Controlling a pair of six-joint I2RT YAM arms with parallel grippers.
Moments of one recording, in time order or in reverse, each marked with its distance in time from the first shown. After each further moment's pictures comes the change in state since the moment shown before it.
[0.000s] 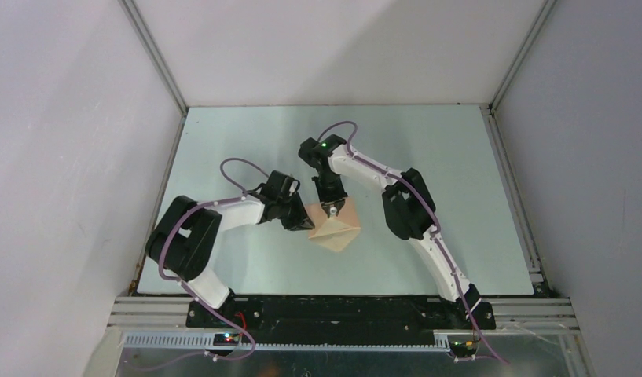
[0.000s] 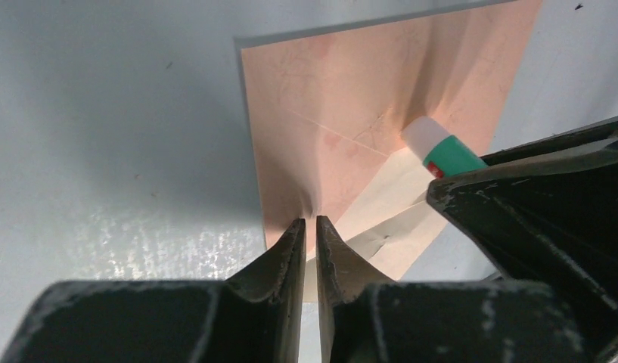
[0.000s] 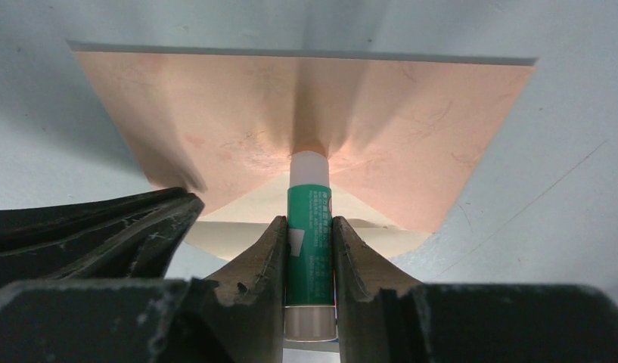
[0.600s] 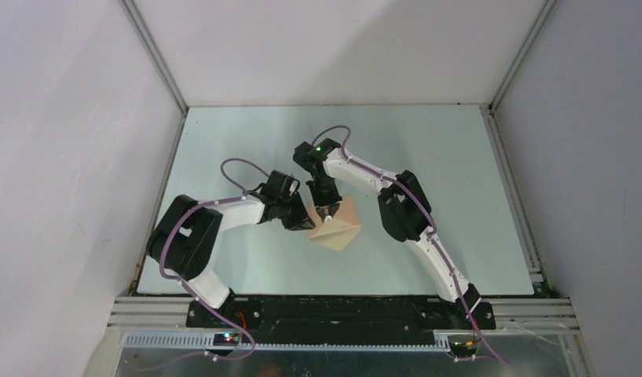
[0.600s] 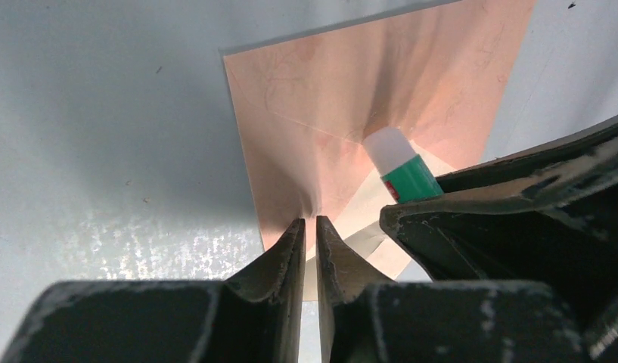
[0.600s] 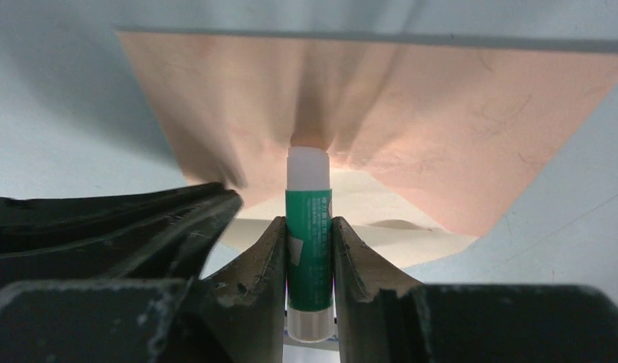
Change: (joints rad) left arm 0.003 0.013 0.000 0.025 0.025 -0.004; right arm 0.033 0.052 0.075 -0.012 -0.028 -0.003
